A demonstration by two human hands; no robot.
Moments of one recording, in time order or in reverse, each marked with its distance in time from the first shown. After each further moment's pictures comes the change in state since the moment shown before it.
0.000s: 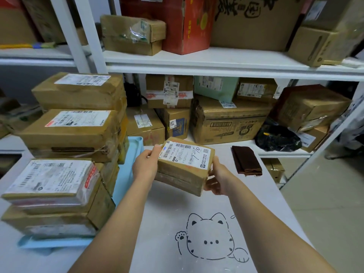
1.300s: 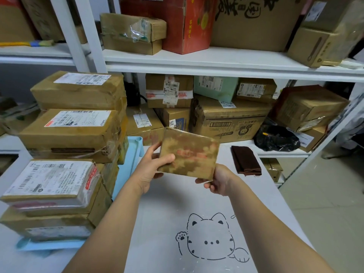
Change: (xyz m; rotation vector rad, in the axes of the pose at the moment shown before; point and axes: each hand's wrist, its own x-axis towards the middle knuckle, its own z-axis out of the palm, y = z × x) left_hand -0.004 0.000 -0.015 -0.268 -0.446 0.011; right_hand -0.028 -0.008 0.007 0.020 -0.131 -0.030
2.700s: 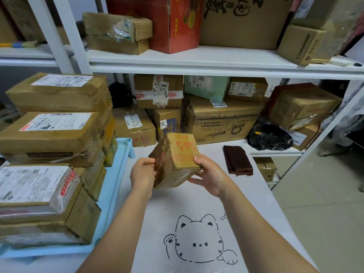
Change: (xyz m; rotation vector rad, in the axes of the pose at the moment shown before) left_hand 0.014 -0.018 0.052 0.054 0.538 -0.098; right_hand 0.005 0.008 -0.025 0.312 -0.269 -0.379
